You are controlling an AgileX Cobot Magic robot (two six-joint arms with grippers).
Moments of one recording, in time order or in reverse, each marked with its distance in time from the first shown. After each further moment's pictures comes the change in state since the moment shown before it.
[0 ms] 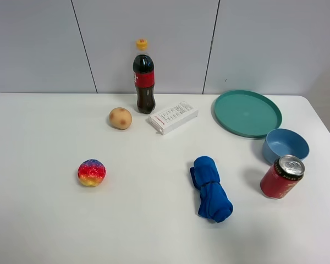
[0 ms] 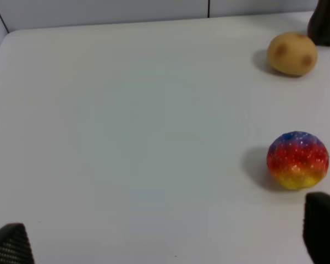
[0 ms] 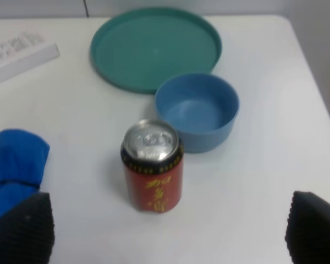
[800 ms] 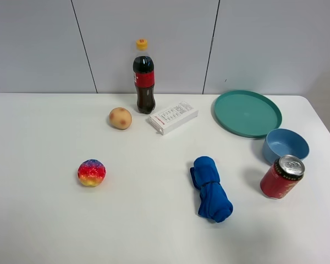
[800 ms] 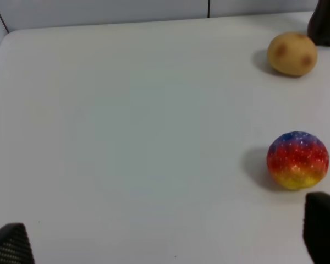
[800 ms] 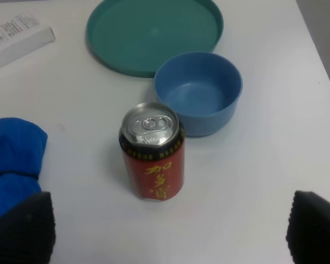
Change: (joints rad) left arm 0.000 0.000 0.000 0.000 0.000 0.000; right arm 0.000 0.000 0.029 -0.013 -0.002 0.041
